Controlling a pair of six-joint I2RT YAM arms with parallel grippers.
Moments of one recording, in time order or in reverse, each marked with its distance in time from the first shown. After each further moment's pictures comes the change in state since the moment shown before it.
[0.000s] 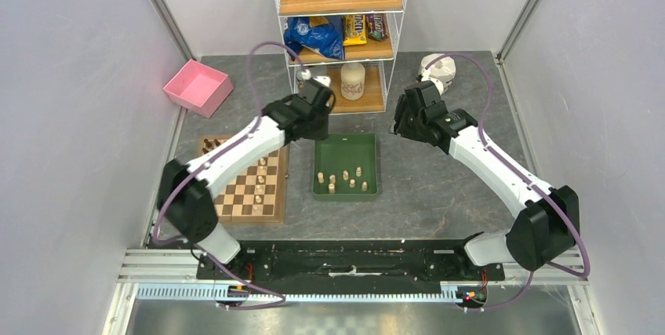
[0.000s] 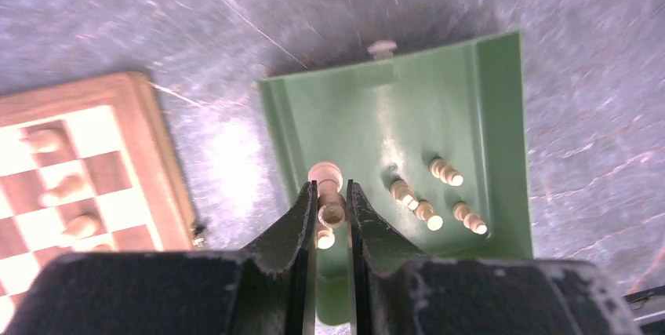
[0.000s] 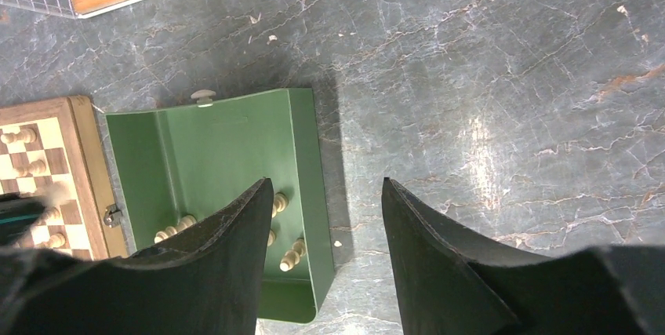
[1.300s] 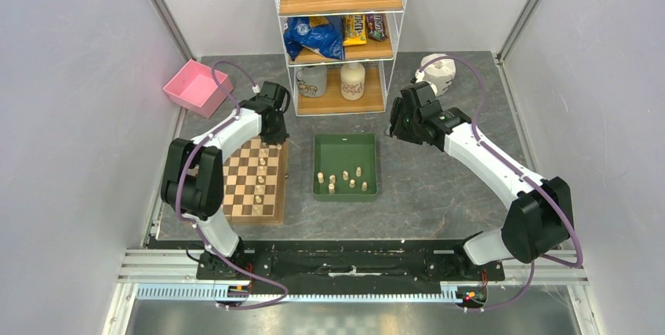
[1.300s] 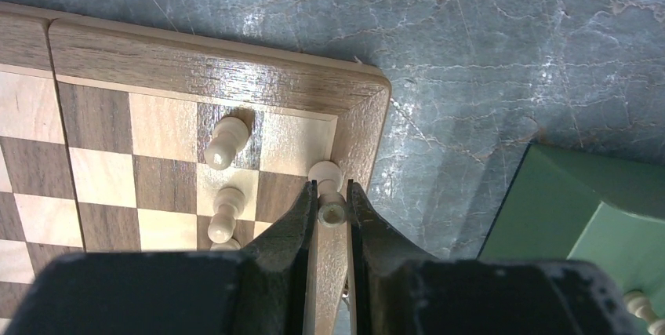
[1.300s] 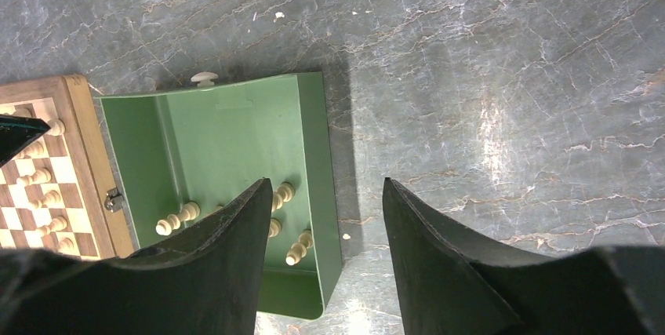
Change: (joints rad) left arm 0.390 0.077 -0.170 0.069 0.039 -0.004; right arm -0.002 0.054 0.000 0.008 -0.066 0.008
